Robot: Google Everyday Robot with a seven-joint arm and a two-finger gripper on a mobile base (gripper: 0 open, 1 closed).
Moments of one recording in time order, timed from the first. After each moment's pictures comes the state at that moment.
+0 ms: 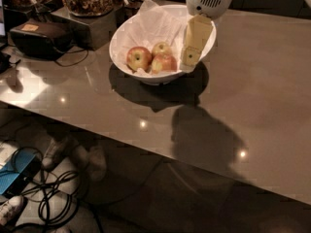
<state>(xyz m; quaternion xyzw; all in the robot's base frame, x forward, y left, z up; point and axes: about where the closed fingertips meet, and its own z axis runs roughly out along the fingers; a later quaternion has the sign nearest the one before) 0.572 -0.089 0.983 -0.61 0.78 0.00 0.15</state>
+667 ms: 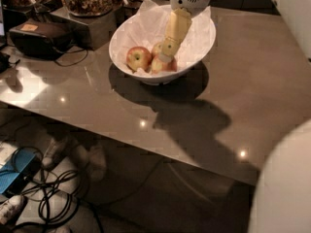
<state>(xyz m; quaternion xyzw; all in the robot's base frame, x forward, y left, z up) 0.603 -0.057 0.975 -0.60 0.78 0.07 0.16</state>
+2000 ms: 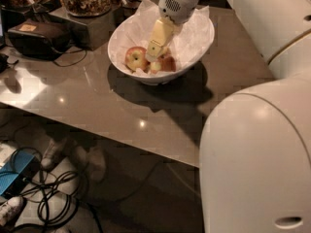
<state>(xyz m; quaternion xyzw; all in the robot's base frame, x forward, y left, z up) 0.655 -0.037 0.930 -0.52 0.84 0.10 0.12</state>
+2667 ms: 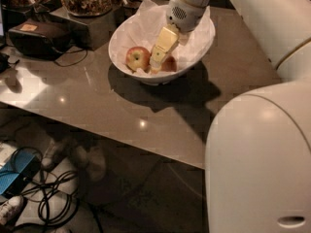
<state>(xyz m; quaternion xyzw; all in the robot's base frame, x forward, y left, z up) 0.646 -0.053 0.910 -0.48 0.86 0.12 0.09</state>
